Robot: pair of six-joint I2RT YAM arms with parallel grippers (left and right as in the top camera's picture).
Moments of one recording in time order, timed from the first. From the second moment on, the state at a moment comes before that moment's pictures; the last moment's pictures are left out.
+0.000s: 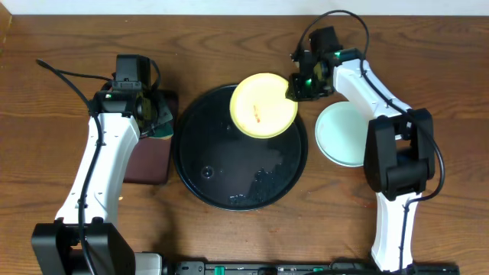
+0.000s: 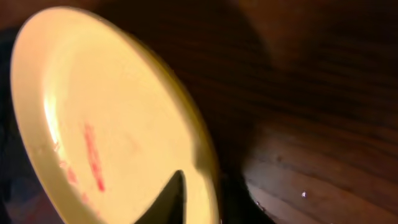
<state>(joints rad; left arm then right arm) 0.00 1.55 1.25 -0.89 -0.09 -0.44 0.26 2.24 1.76 -0.78 -0.37 0.13</state>
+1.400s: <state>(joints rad) -0.24 1.64 1.25 -0.86 -0.08 -0.44 0.47 2.17 1.57 -0.94 -0.38 0.39</state>
